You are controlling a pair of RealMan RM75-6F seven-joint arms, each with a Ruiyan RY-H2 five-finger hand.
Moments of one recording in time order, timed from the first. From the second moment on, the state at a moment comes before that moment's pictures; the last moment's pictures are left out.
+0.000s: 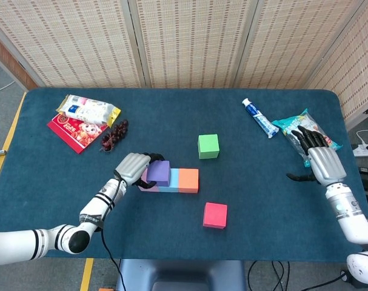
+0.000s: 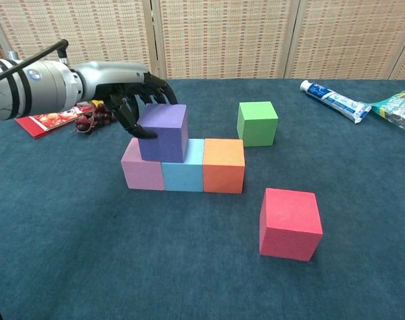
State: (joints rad) left arm -1.00 -1.38 -0.19 -1.67 0.78 0.83 0.29; right arm 0.44 -1.11 0.16 -1.45 -1.35 1.10 0.19
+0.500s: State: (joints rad) left arm -1.00 -1.38 -0.18 -1.67 0.78 0.83 0.29; right arm 0.44 -1.11 0.16 -1.45 -1.35 1.10 0.19
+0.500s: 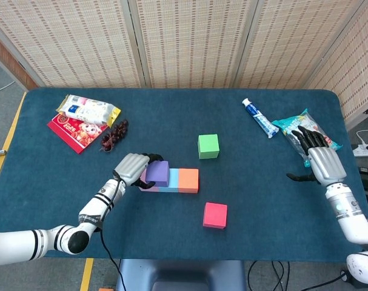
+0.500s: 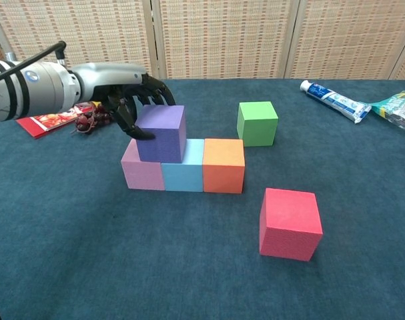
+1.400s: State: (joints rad) left arm -1.00 -1.37 -0.18 -1.68 0.81 0.81 0.26; right arm 0.44 -1.11 0.16 -1.45 -1.35 1.10 0.20
